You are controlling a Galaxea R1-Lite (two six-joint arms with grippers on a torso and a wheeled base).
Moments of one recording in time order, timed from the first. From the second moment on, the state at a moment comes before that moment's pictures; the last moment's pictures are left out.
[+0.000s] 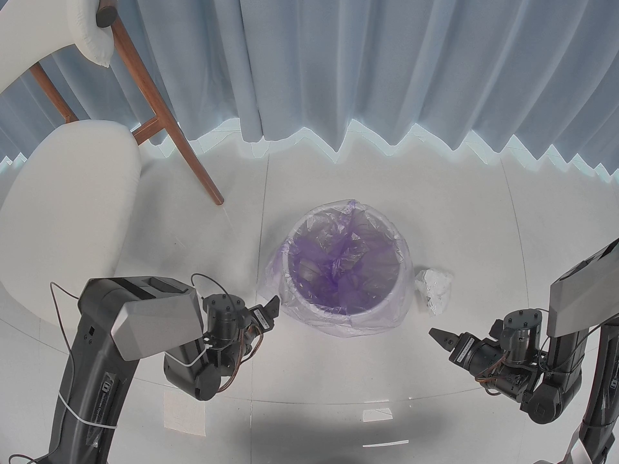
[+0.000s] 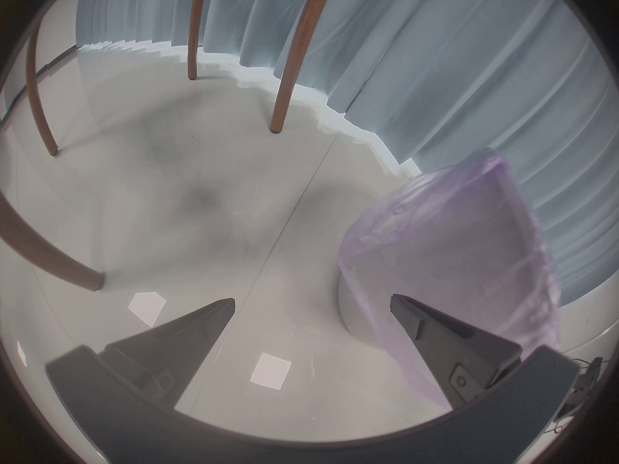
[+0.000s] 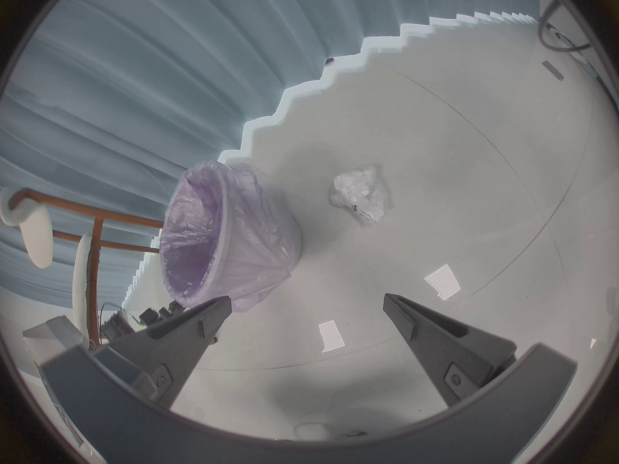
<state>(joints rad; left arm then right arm) -0.43 2.61 -0.93 -1.33 0.24 -0.65 0.39 2.21 -0.13 -1.55 -0.07 0.77</state>
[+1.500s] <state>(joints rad) -0.50 1.41 -0.04 -1.37 0.20 -0.85 0.09 2.33 -0.80 -1.15 0.23 0.48</state>
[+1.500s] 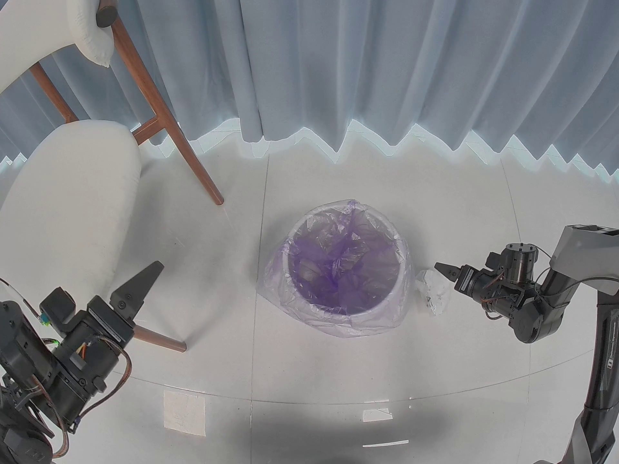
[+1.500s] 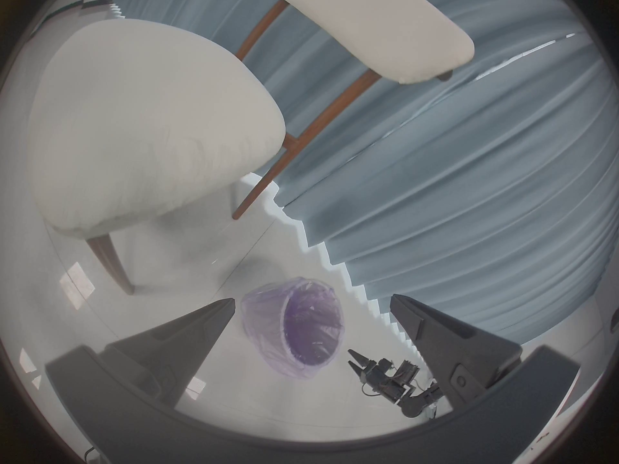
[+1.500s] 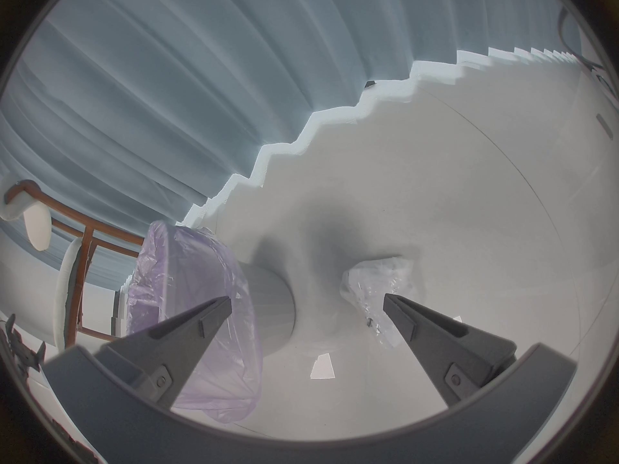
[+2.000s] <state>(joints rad) -0.45 1.33 -0.06 -1.35 -0.08 -0.78 0.16 2.35 -0.80 -1.19 0.25 0.47</state>
